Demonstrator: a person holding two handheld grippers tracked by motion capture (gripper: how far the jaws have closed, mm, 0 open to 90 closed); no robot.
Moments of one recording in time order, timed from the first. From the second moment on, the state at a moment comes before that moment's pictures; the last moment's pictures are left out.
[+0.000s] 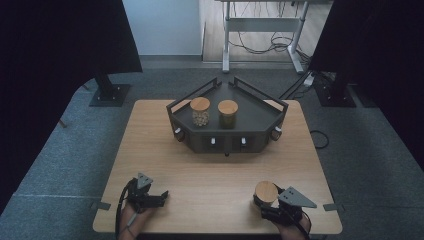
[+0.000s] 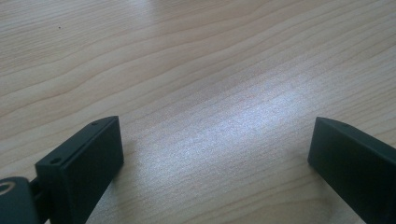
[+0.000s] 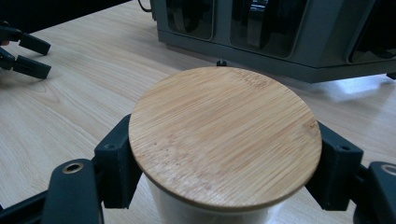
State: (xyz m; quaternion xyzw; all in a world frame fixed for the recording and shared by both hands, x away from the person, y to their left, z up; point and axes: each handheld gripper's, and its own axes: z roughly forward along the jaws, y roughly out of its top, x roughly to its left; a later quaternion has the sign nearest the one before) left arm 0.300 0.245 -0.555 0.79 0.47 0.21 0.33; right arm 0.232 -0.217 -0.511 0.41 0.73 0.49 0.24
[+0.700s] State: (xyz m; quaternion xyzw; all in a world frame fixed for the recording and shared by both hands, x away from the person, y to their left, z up) left arm 0.300 0.245 -0.555 0.79 0.48 0.21 0.33; right arm 0.250 -0.217 -0.499 0.42 0.73 0.49 0.24
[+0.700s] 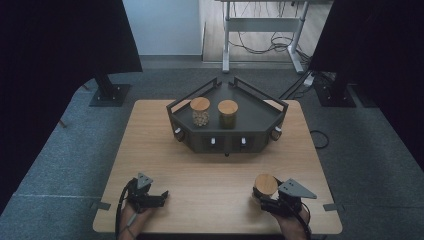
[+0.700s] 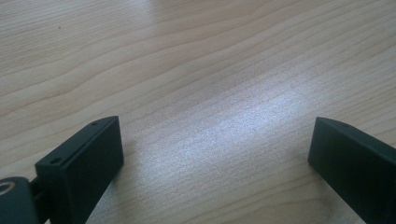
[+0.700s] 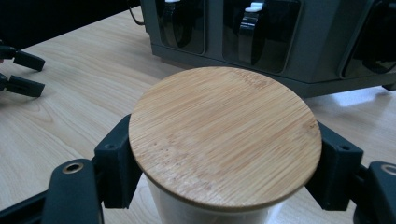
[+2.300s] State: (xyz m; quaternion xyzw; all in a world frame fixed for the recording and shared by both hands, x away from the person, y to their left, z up) left arm 0.300 0.245 -0.555 0.79 0.47 0.21 0.33; right arm 0.287 -0.215 -0.474 0.42 0.72 0.49 0.25
